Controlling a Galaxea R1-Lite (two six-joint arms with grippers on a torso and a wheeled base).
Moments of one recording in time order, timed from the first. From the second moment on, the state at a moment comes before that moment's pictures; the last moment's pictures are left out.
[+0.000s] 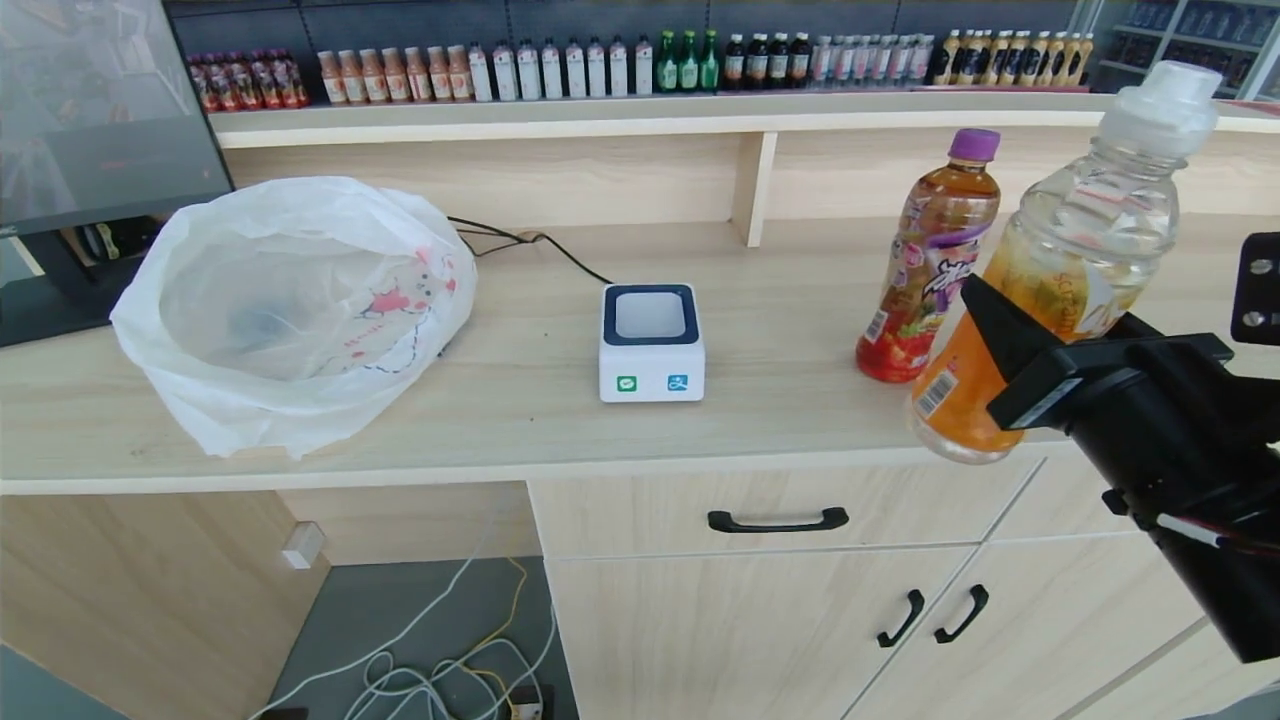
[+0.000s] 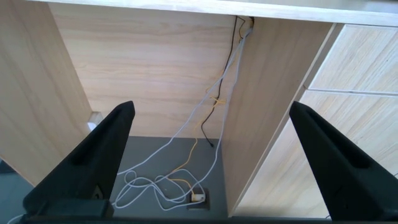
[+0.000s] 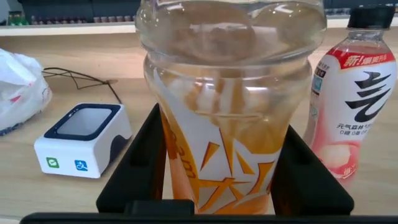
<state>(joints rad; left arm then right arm) 0.00 0.00 0.00 0.00 0.00 0.00 0.59 1.51 -0.40 -1.54 -0.38 -0.17</state>
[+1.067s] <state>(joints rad) 0.00 0.00 0.00 0.00 0.00 0.00 0.62 1.52 -0.41 -1.54 -0.40 -0.20</state>
